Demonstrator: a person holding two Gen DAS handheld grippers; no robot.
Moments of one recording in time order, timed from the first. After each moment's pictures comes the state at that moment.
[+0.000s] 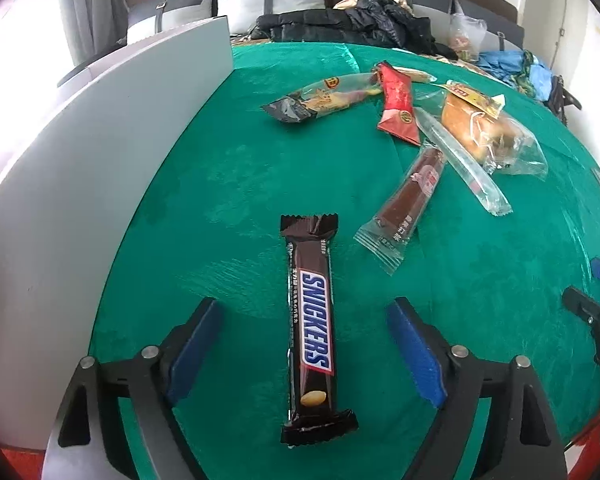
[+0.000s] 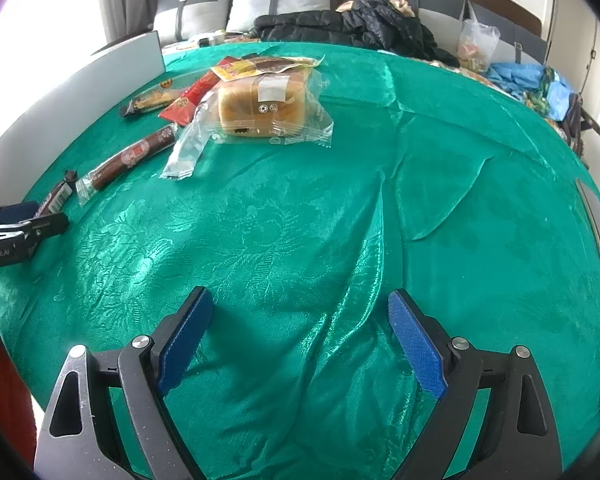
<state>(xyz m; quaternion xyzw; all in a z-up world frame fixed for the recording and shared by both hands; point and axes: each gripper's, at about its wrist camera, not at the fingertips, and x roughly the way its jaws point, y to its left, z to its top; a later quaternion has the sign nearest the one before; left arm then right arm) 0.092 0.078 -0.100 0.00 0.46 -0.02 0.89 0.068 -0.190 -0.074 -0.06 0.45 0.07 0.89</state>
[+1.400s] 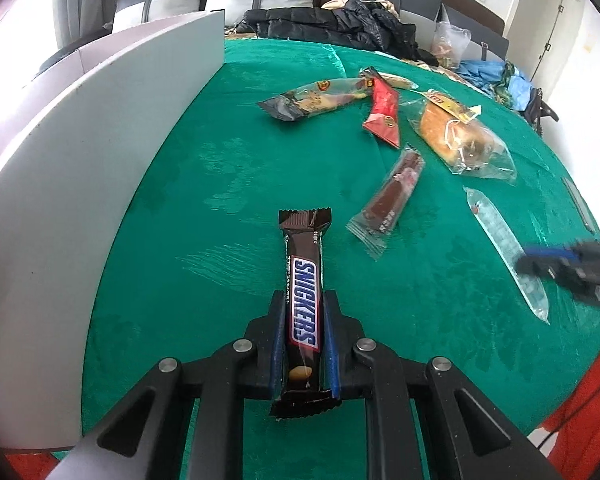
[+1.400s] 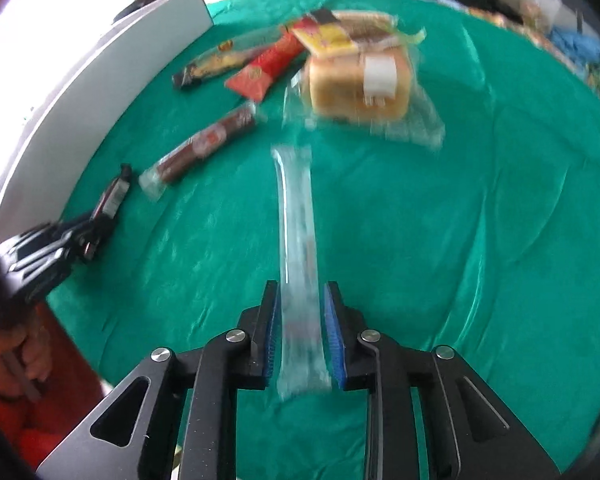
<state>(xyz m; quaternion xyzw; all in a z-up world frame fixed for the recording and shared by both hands) 0.077 0.096 -0.088 -0.04 0.47 -0.07 0.88 0.117 -0.130 -0.049 -0.05 0.56 0.16 0.81</state>
